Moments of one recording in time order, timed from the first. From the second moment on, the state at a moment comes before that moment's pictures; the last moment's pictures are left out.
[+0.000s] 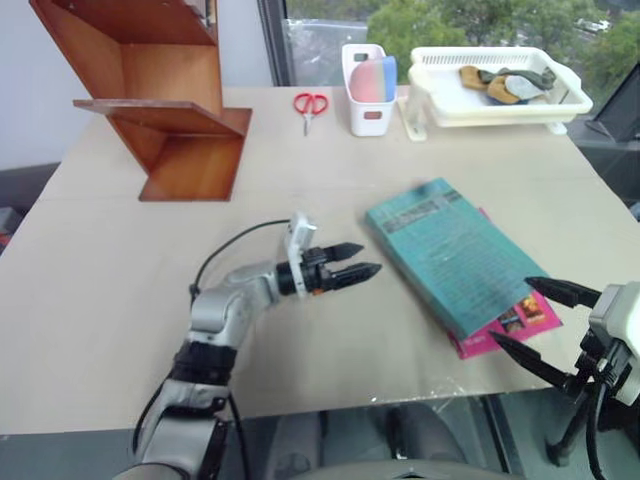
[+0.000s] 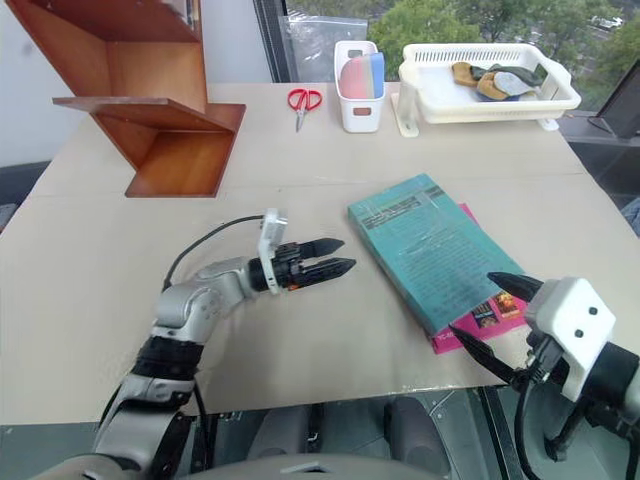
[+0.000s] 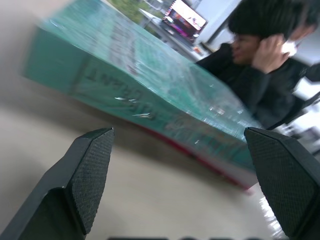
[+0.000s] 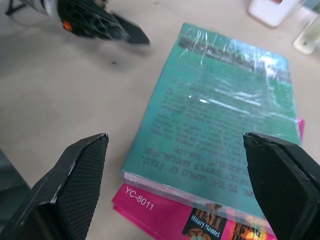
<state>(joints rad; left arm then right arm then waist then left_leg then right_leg) -0.47 0.29 -0.05 0.13 -0.65 0.78 -0.93 0.57 -0.76 -0.71 -1.02 0.70 0.62 0.73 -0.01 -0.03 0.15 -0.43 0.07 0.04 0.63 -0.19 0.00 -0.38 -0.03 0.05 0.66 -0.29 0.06</state>
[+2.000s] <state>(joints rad) -0.70 -0.12 0.42 0.34 -0.89 1.43 -0.23 0.78 -0.90 -0.65 -1.02 0.72 0.37 0.44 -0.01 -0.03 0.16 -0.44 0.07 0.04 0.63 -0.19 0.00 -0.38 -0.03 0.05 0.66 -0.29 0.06</state>
